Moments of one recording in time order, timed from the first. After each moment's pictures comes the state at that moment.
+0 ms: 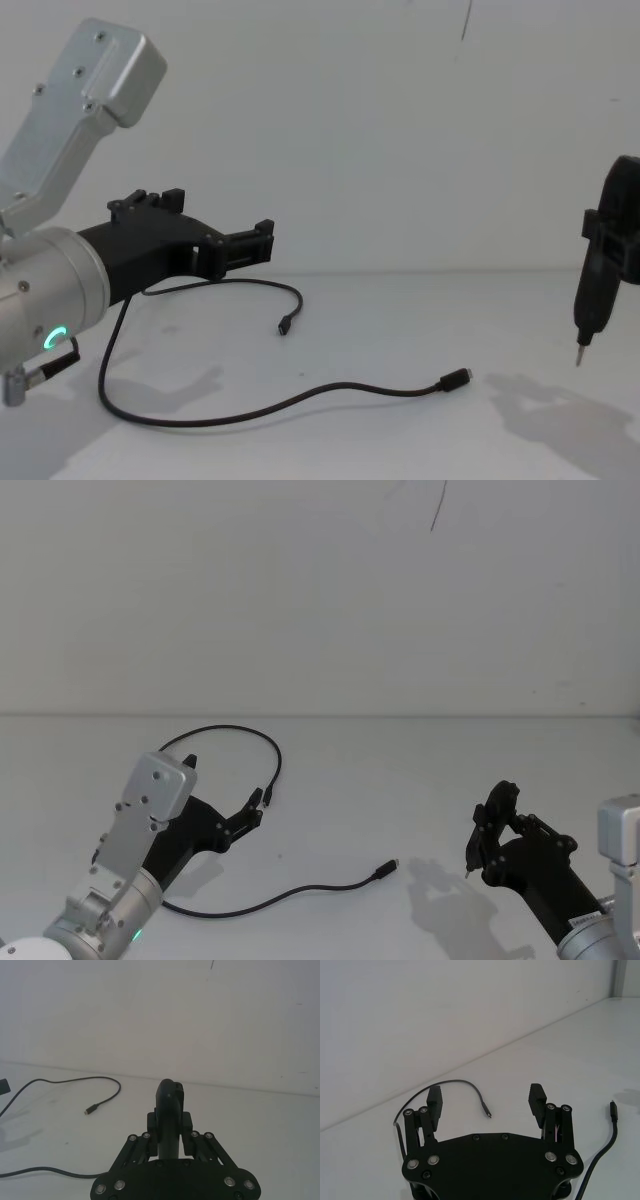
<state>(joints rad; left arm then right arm) -0.24 0.38 0.45 -1.63 -0.20 0.01 -0.01 -0.01 0.34 -0.23 -1.77 0.29 0.03 0.07</state>
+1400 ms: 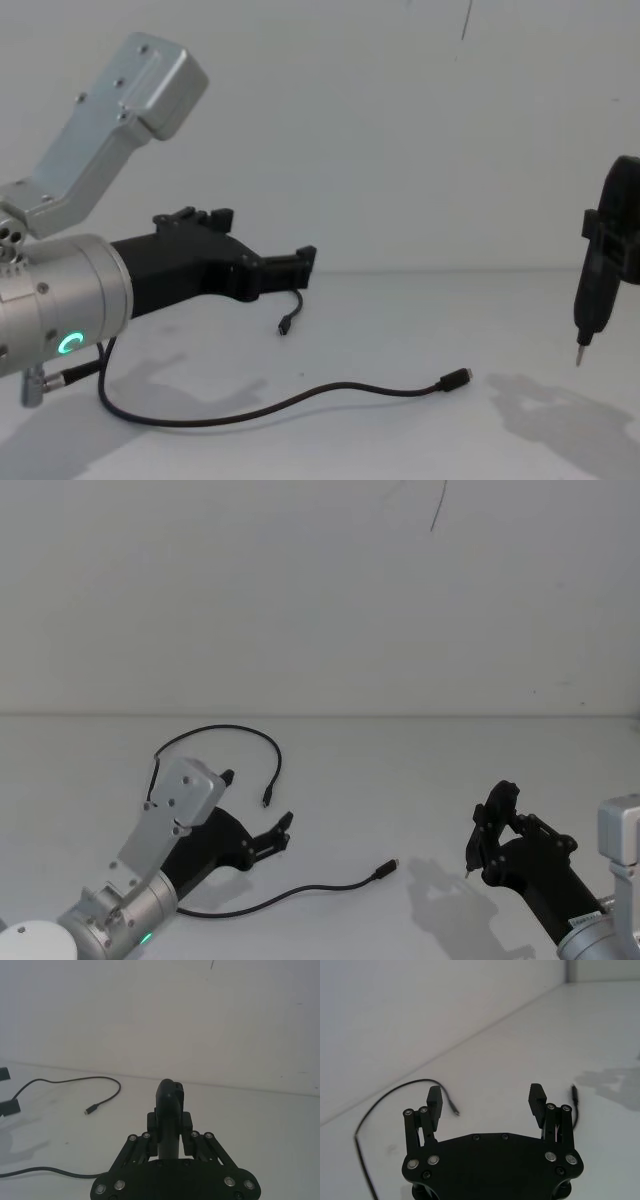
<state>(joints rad) -0.29 0.41 0.49 -1.60 -0.22 0.05 -0.16 -0.01 0.34 -0.23 -1.77 0.29 0.03 0.07</state>
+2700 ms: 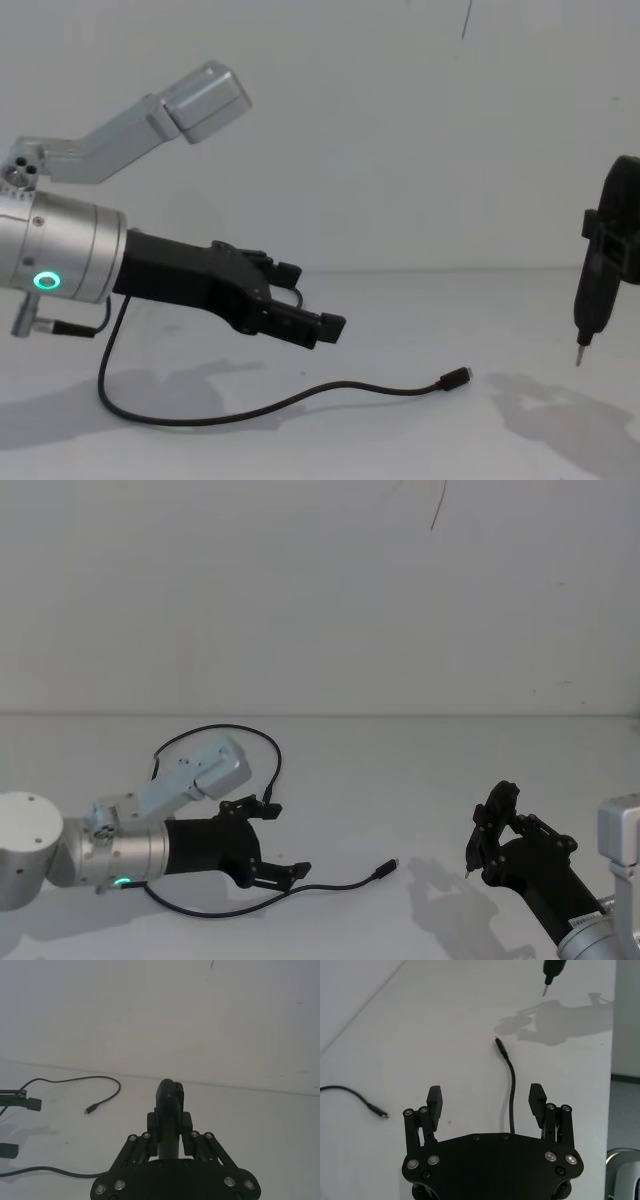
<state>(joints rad) -0.64 0.48 0.64 -1.33 -0.30 0.16 -0.78 -0.01 0.34 -0.23 -1.77 0.29 0.03 0.07</state>
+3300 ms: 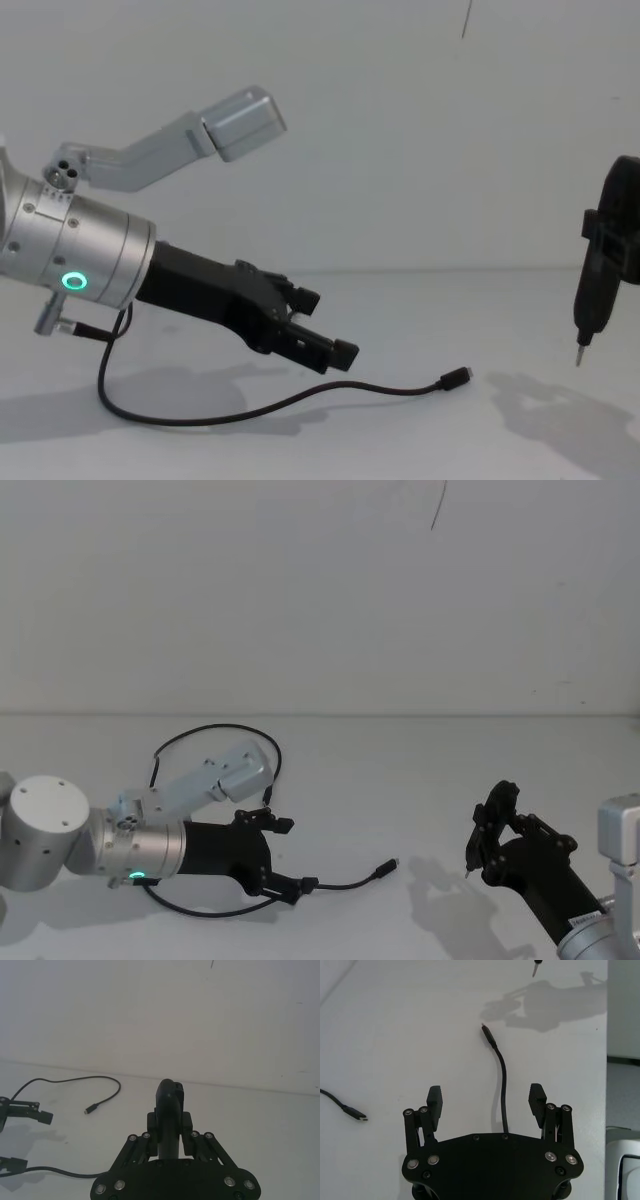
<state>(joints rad) -0.73 0.45 0.72 -1.24 -0.28 0.20 -0.85 -0.01 0.34 -0.23 -1.77 0.29 0.03 0.07</state>
